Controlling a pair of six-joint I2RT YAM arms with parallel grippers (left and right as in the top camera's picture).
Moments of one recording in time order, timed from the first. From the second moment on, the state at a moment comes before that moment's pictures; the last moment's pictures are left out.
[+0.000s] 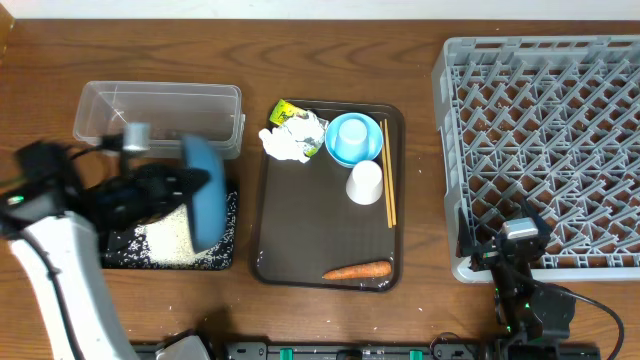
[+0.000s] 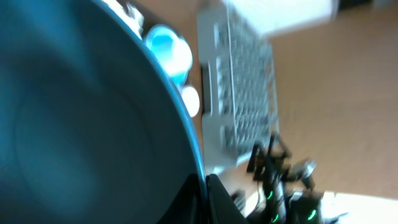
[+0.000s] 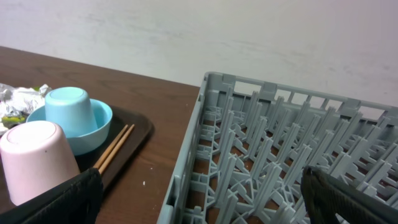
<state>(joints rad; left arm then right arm) 0.43 1.26 1.21 -1.35 1.06 0.17 -0.03 0.01 0.01 -0.06 -0.18 -0.13</state>
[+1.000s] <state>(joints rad) -0.67 1.60 1.22 -0.84 0.12 -0.60 -0.03 0.01 0.01 -0.06 -0.18 -0.13</state>
